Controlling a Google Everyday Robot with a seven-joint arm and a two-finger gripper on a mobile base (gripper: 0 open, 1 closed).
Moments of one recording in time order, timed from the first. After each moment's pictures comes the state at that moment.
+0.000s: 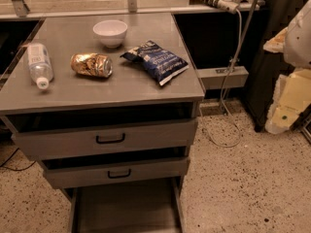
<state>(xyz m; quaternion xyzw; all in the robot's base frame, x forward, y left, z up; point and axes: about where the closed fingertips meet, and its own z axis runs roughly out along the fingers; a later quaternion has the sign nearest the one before) 0.438 -0.217 0.976 -0.60 0.78 -0.03 0.16</state>
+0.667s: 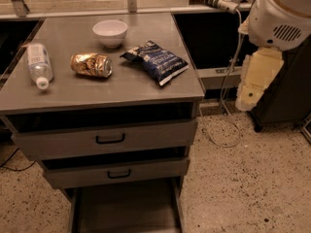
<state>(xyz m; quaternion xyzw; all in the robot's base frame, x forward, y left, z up) 0.482 -0.175 0.987 -0.62 0.77 -0.06 0.16</state>
